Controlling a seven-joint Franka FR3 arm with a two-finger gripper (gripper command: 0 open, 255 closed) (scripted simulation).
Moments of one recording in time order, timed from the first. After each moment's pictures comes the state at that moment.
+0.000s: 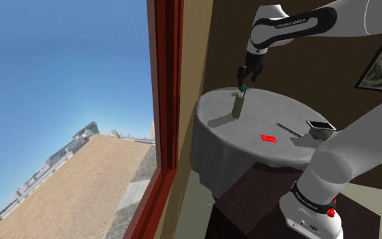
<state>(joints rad) -0.14 -0.31 -0.17 -2.19 -0.14 1.99 -0.06</state>
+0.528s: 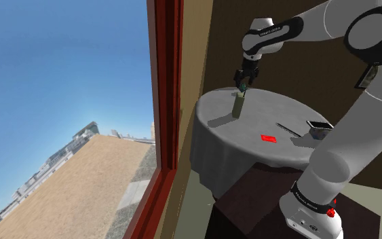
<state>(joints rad) -0.18 -0.05 -0.26 -2.03 -0.08 2.09 -0.13</state>
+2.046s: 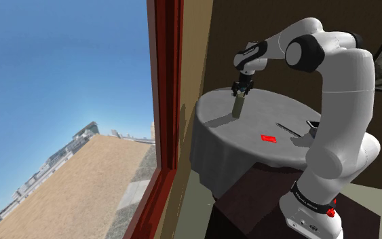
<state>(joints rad) -0.31 0.44 -0.30 -1.70 0.13 2.20 -0.25</state>
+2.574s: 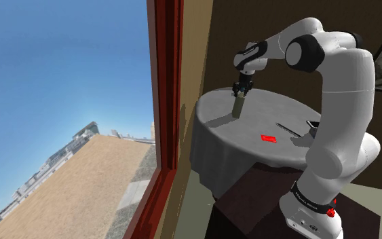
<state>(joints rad) -0.31 0.44 -0.30 -1.70 0.13 2.21 -0.25</state>
